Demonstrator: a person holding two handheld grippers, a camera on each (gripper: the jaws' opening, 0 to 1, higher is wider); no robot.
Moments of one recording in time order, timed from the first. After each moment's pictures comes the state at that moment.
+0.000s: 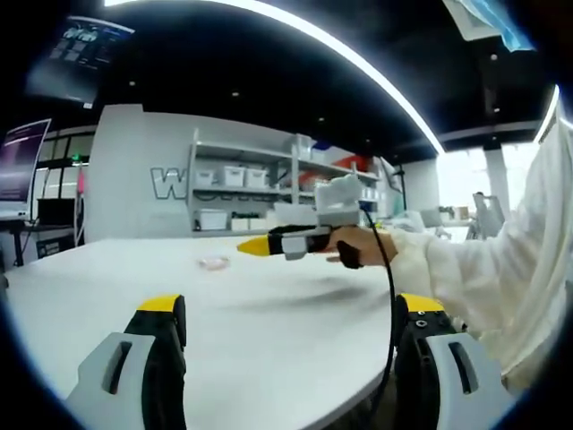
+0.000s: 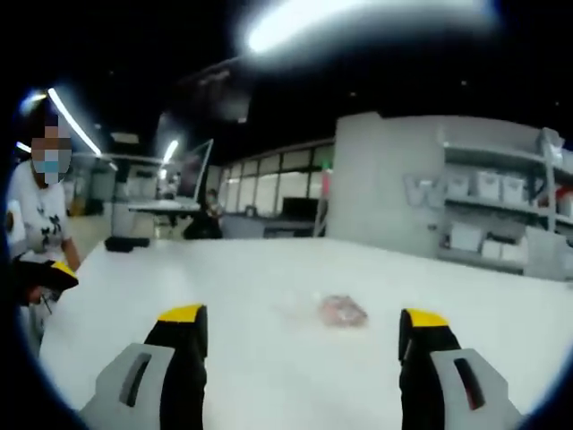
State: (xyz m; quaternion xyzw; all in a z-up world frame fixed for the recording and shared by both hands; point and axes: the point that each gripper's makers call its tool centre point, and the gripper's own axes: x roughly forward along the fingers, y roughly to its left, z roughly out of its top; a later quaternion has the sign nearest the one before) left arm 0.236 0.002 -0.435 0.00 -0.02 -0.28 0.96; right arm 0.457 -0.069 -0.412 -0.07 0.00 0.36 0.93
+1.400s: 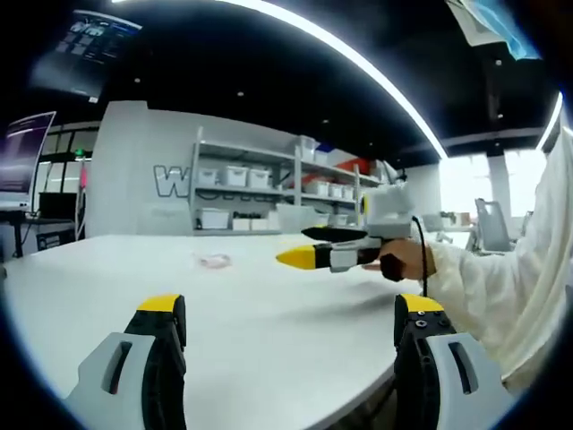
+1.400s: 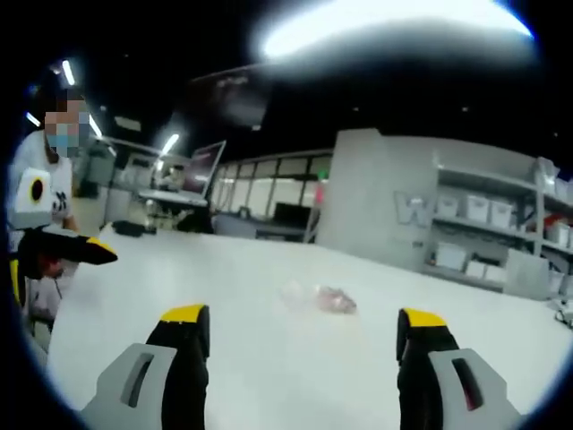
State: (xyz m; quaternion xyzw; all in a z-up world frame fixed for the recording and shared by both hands) left arm 0.240 0.006 -0.437 -0.02 -0.02 -0.27 0.96; right arm 0.396 -0.101 -0.417 -0.10 -0.03 0.34 0.94
